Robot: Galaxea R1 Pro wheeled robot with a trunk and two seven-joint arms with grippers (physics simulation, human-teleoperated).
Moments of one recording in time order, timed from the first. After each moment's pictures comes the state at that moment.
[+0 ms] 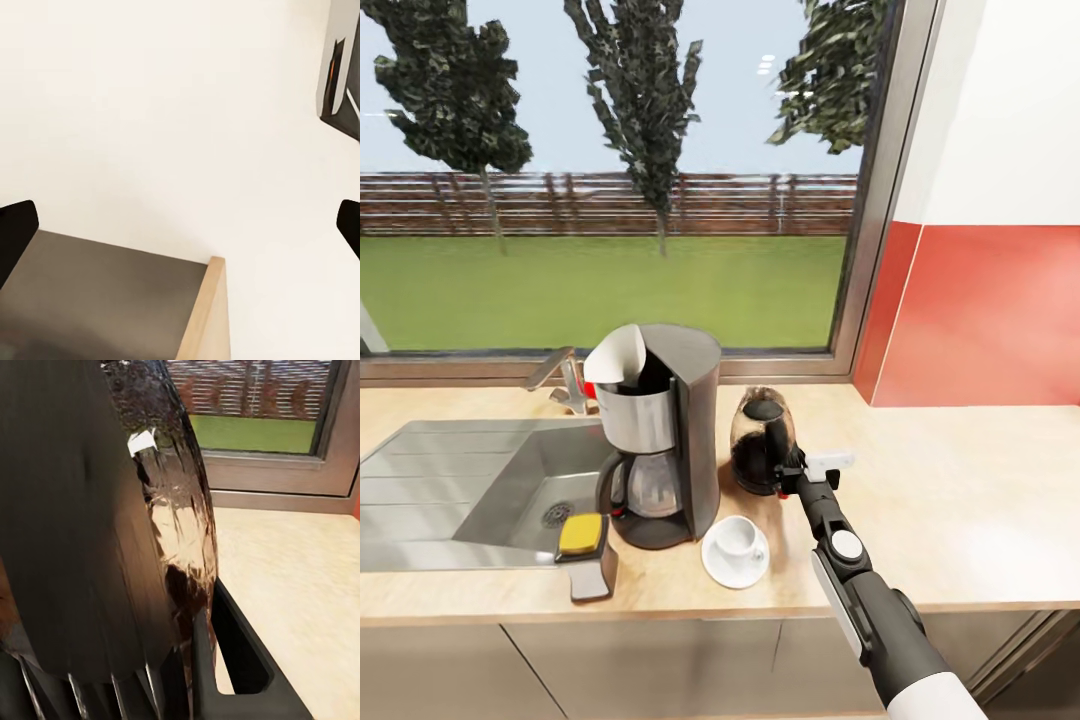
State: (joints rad) left arm -0.01 0.10 -0.06 0.04 0.01 0.02 0.27; right arm -0.48 0.06 0.20 -1.14 0.02 -0.03 -0.16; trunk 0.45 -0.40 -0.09
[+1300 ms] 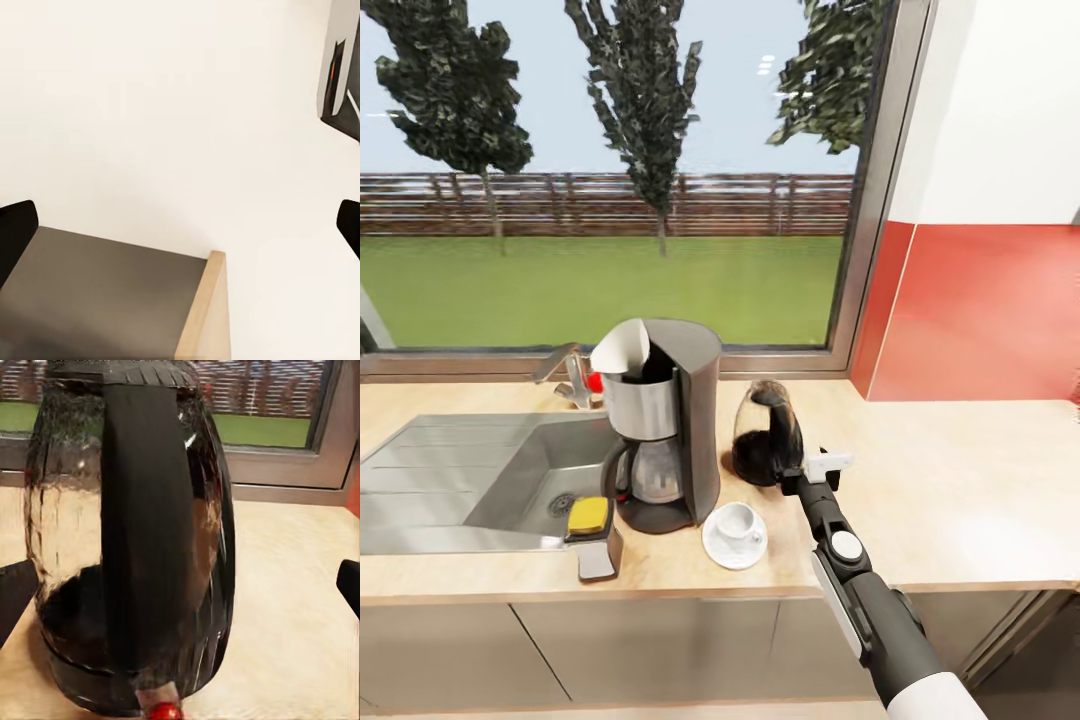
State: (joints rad) left arm 0.00 0.10 -0.06 0.04 0.01 0.02 0.27; right arm -0.48 0.06 0.20 -1.13 0.02 -0.03 -0.16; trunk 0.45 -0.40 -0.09
